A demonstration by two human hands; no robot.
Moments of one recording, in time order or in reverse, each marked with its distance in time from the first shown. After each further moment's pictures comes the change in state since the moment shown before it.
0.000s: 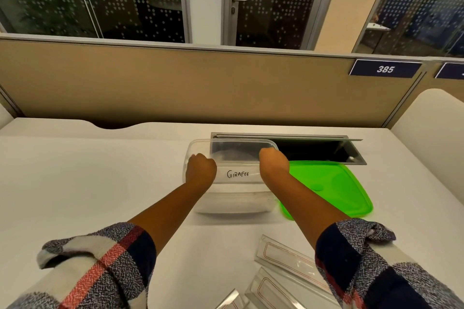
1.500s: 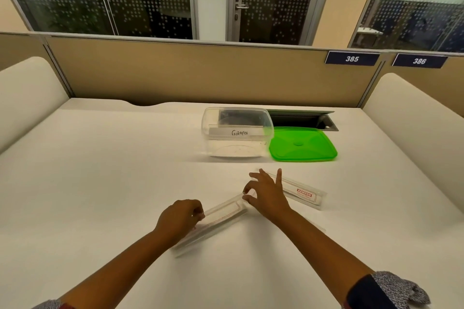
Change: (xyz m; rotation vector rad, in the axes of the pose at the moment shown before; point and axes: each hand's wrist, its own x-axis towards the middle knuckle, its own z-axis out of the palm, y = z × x) left_hand -0.247 -0.170 -0.074 0.422 -0.261 0.352; right_hand -0.264 0.031 0.063 0.225 0.058 -0.380
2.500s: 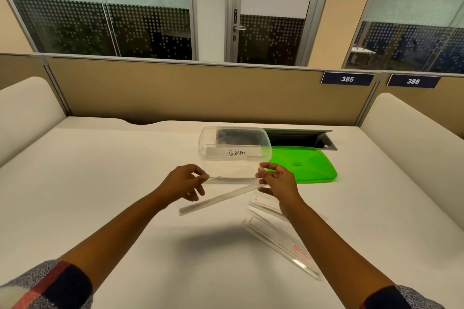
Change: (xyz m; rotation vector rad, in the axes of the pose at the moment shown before) left_hand 0.071 0.036 -0.085 -0.571 -0.003 0.029; right_hand 0.041 0.006 -0.066 1.281 0.285 0.426
